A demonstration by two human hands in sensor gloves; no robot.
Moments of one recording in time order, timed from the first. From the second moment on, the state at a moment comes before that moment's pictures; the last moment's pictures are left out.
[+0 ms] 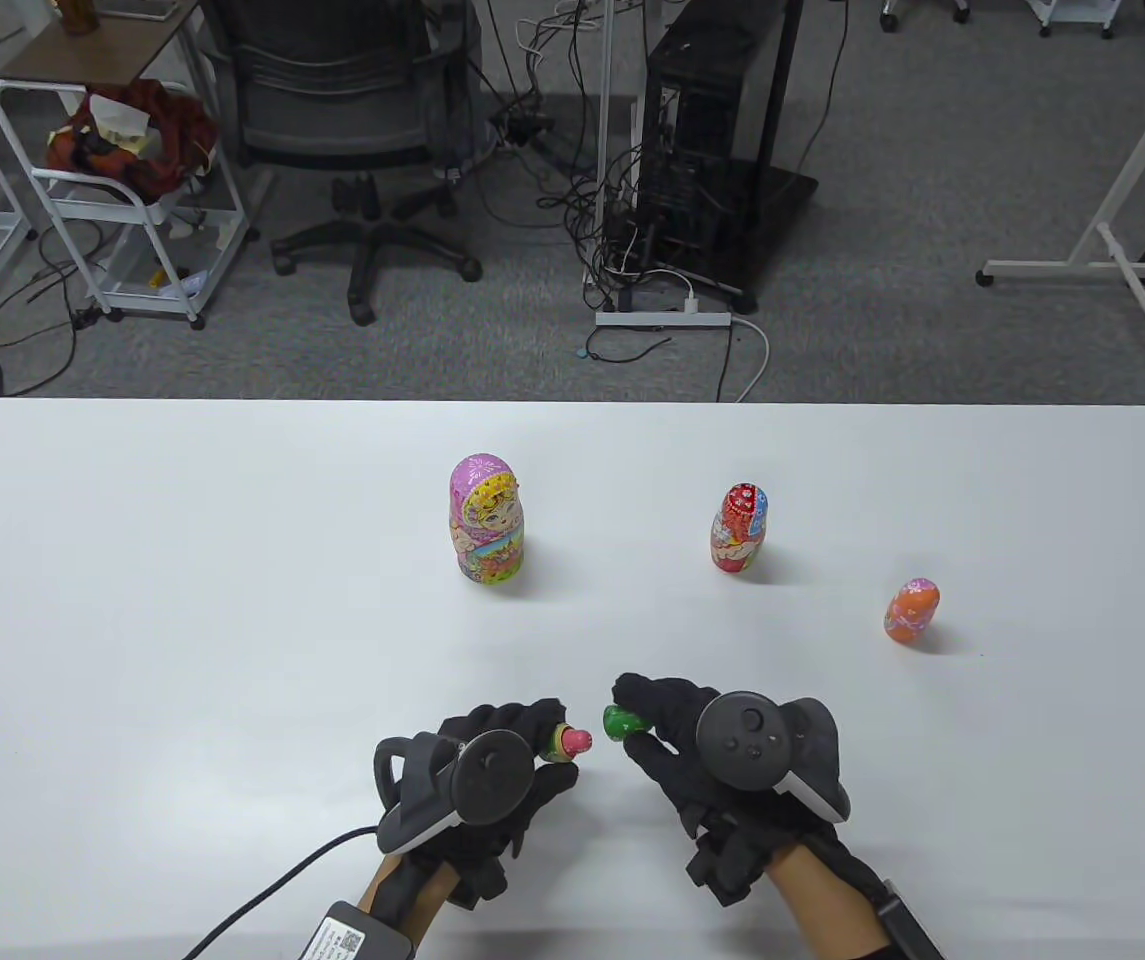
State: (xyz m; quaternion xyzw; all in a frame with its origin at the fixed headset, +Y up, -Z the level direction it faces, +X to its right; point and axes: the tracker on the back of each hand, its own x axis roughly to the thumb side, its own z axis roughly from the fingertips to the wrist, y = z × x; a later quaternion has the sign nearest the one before) left_hand -0.117 -0.721 -0.270 0.05 -0.18 0.13 0.97; right_hand 0.112 -0.696 -0.277 0.20 -0.03 0.94 0.29
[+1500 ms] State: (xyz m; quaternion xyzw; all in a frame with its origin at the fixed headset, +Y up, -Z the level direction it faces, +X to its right) left_hand -0.107 -0.721 -0.266 0.04 -0.22 0.15 0.96; right_hand 0.083 -0.695 -0.257 0.28 -0.07 0.93 0.23
